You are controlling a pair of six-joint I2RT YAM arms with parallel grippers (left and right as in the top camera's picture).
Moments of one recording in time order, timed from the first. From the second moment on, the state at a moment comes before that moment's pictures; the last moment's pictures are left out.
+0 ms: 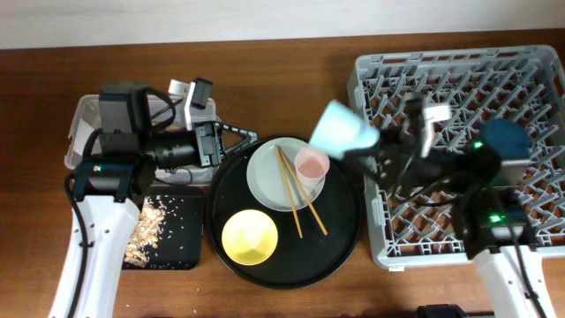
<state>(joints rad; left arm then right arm) -0.07 1.34 1.24 -0.62 1.11 -0.36 -0.02 1.03 0.90 -0.06 -1.18 0.48</state>
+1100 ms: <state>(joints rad) -0.17 1.34 1.24 -0.81 0.63 -0.31 -0.09 1.33 1.11 -1.08 -0.15 0.13</state>
